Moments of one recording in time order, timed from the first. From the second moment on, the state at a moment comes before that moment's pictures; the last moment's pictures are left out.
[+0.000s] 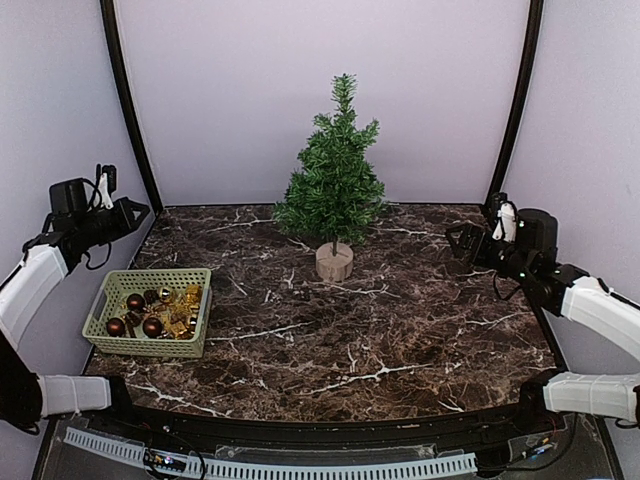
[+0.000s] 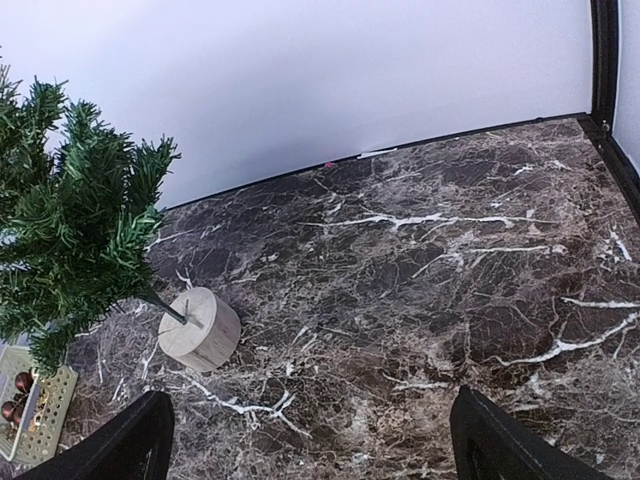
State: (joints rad) left arm 0.18 1.05 0.88 -0.21 0.49 -0.30; right arm 0.30 0.96 0.60 0.01 -0.08 0.42
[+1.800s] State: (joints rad) left arm 0.32 1.27 0.90 -0.46 0.17 -0.20; right arm 0.39 1.10 0.62 0.15 -0.19 0.39
